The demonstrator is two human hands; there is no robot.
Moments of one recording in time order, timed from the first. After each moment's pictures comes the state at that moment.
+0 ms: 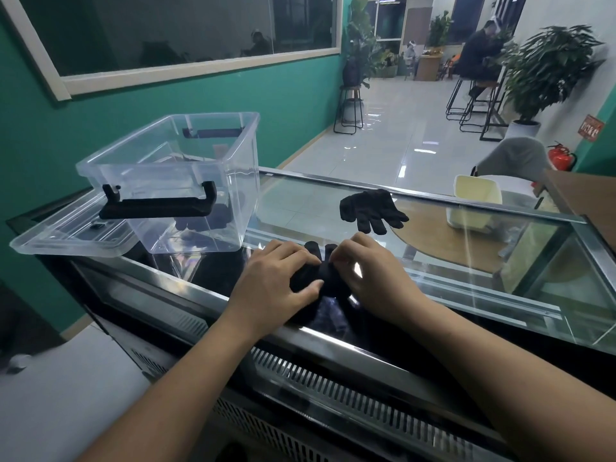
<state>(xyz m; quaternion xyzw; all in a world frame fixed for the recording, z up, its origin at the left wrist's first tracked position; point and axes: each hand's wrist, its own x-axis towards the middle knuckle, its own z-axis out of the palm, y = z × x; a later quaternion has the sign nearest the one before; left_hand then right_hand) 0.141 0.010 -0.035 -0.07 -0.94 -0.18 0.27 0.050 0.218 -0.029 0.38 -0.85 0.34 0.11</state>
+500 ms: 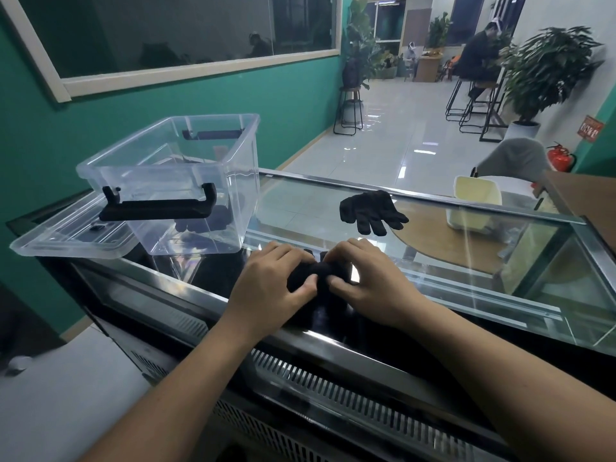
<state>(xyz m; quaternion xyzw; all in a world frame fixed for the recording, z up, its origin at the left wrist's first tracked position) 0.144 0.012 -0.033 -0.06 -0.93 -0.19 0.30 0.057 0.219 -0.021 0.41 -0.85 0.33 0.07</state>
